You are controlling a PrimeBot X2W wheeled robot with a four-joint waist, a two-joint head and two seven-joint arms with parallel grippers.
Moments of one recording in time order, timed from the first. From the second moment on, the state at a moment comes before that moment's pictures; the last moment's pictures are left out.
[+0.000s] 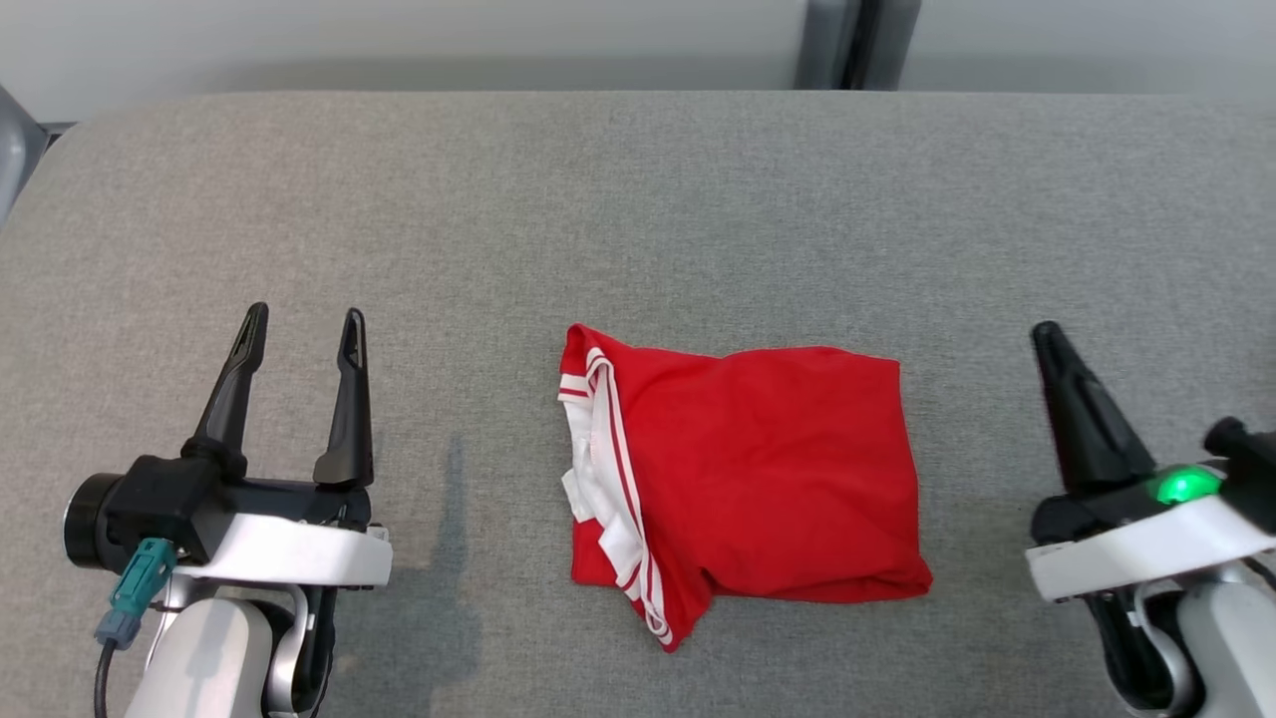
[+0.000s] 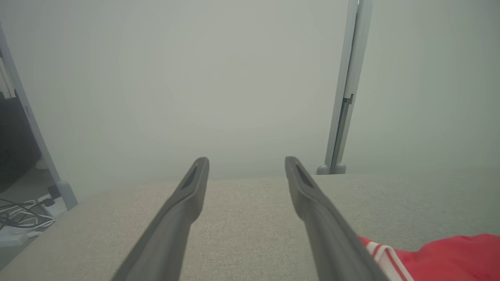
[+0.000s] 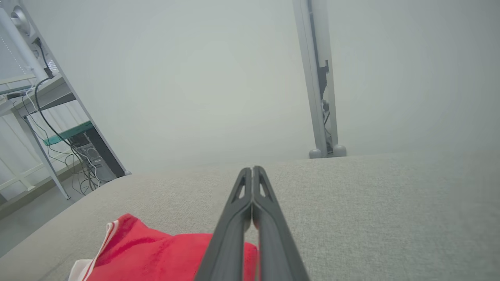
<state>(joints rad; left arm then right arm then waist) -0.21 0.20 -0.17 0.07 -0.30 0.08 -0.26 -0.24 -0.26 0.24 0.13 0.55 0.13 -0.26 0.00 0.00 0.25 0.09</state>
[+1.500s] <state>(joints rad) -0.14 0.24 -0.19 -0.02 -0.29 0.13 -0.22 -0.05 -0.17 0.04 -0.15 0.34 0.13 -0.04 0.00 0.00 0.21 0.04</state>
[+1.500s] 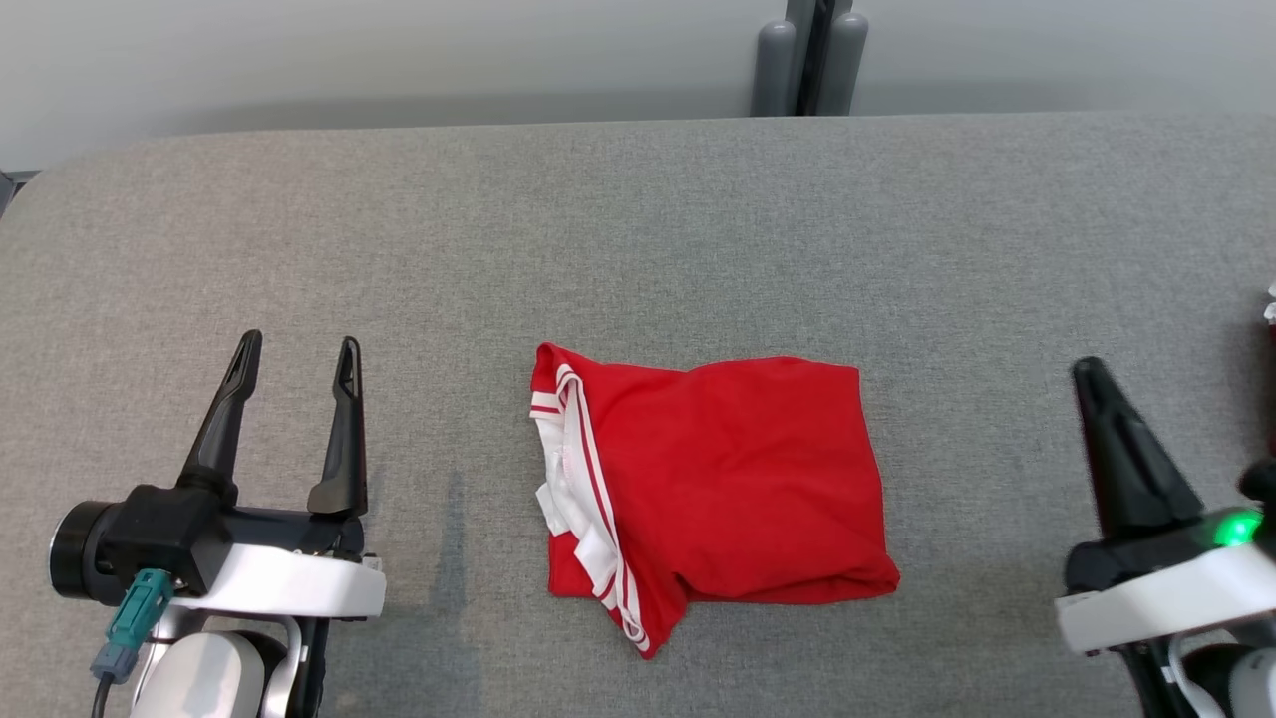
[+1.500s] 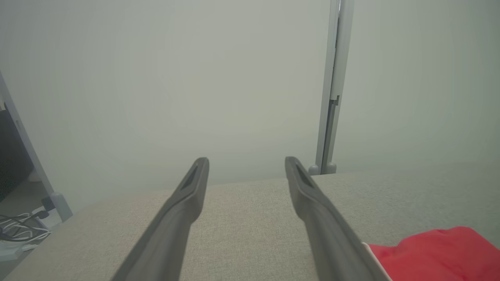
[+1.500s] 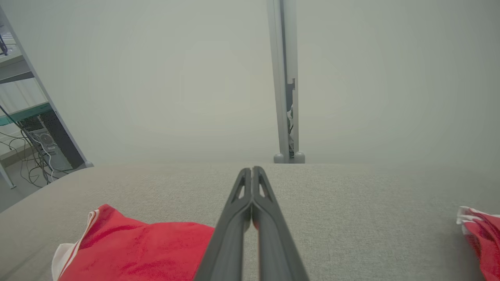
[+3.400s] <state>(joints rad) -0.22 0.16 -0.20 0.06 -0.29 0.07 -0.26 -0.64 -0.20 1.17 0.48 0.78 0.13 -0.18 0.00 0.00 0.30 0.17</state>
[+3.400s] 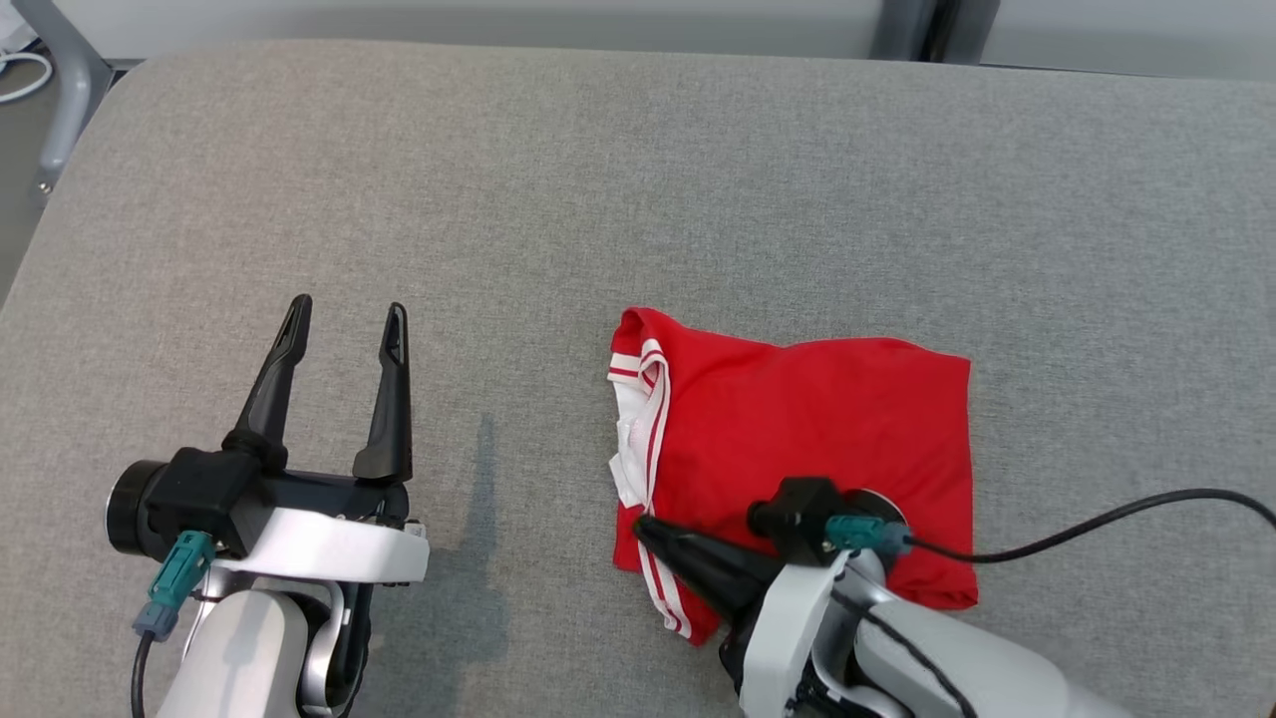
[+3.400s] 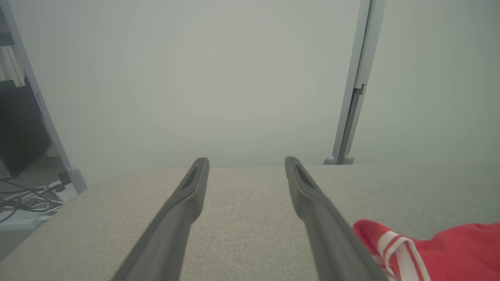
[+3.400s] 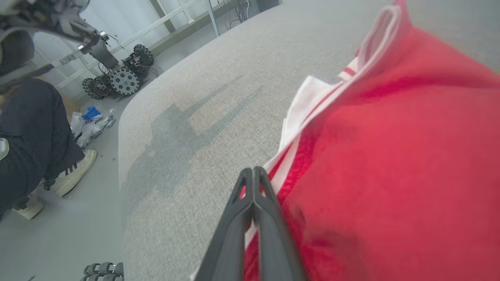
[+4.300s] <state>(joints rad) -0.14 0.21 -0.15 0.02 -0.29 0.12 -0.24 -0.17 -0.17 0.11 -0.05 0.46 0.13 -0.17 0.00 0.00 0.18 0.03</state>
